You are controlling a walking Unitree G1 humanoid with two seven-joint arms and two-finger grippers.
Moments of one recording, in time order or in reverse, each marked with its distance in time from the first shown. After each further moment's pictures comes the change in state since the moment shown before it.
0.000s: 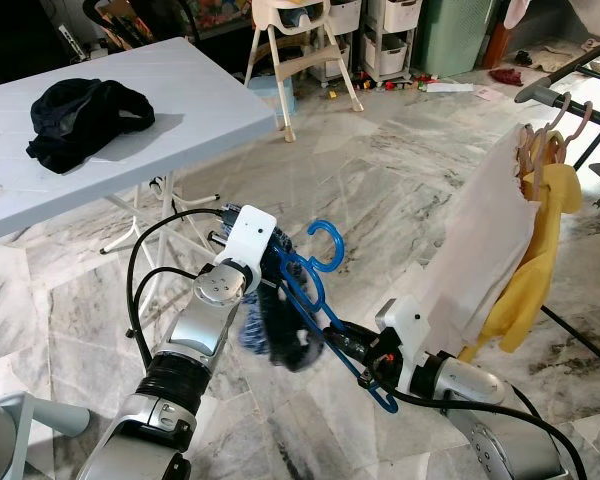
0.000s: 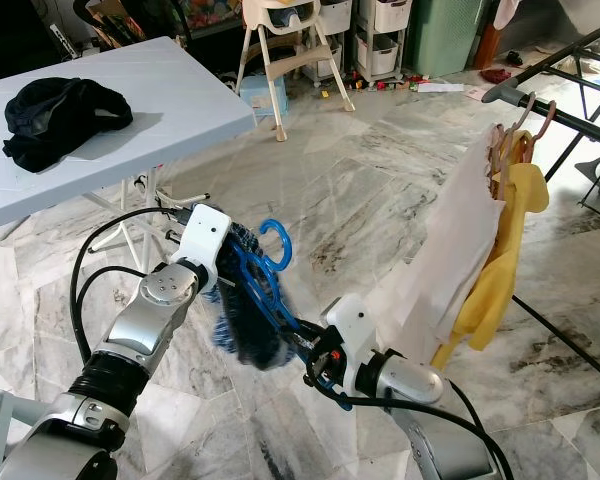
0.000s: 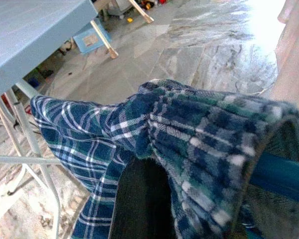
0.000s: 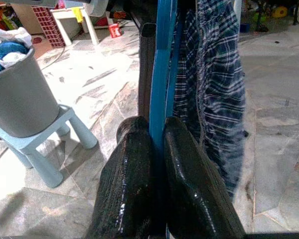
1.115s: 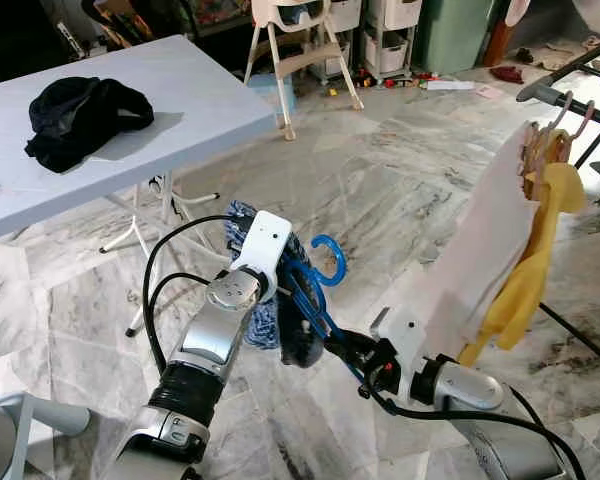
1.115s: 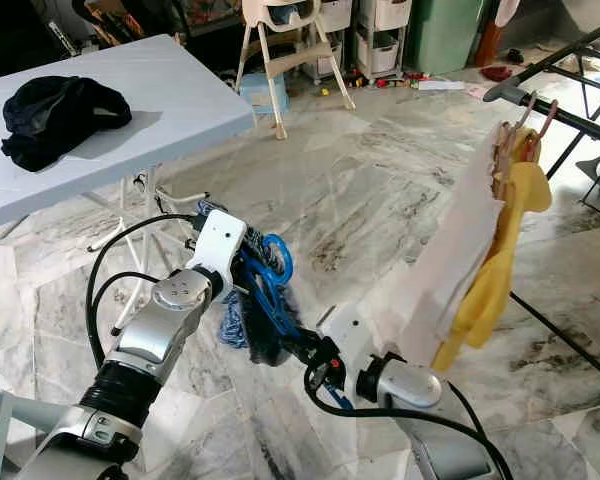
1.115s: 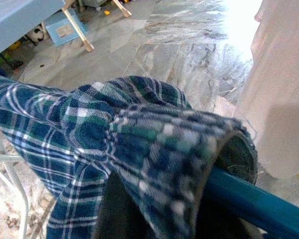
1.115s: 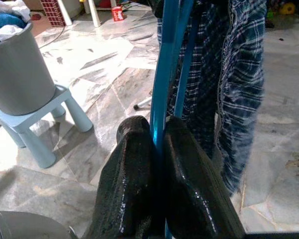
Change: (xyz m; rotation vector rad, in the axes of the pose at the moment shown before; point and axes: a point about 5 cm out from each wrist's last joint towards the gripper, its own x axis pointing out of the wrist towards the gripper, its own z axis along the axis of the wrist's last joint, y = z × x) left arm -0.004 -0.027 0.006 -0.061 0.007 -0.102; right arm 0.000 -0.001 -0.009 -0.069 0.051 0.021
